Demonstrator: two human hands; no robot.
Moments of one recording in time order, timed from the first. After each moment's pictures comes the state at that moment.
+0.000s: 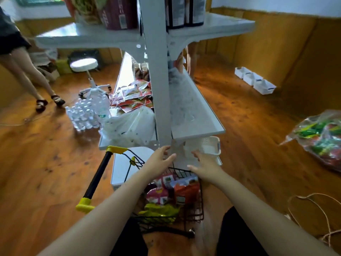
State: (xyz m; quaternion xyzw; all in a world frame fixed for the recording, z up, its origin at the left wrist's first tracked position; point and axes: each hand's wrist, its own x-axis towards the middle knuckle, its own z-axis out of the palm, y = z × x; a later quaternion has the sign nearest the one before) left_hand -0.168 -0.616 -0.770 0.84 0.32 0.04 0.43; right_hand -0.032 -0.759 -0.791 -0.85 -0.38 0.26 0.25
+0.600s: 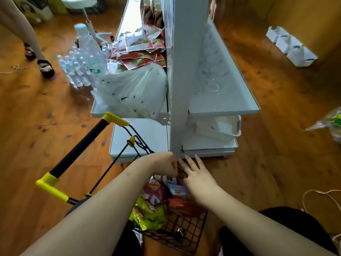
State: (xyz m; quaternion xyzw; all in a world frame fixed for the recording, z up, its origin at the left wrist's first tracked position) left_hand -0.154 -0.560 -0.864 0.88 0.24 -0.28 0.31; right_hand -0.071 -0.698 -0.914 -0.71 -0.66 0.13 -0.23
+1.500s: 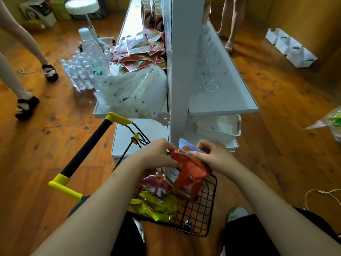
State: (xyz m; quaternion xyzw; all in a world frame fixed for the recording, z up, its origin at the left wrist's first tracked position) left_hand -0.173 -0.555 -0.833 0.88 0.26 -0.12 0.38; right_hand -0.022 -0.708 -0.845 -0.79 -0.41 0.32 0.32
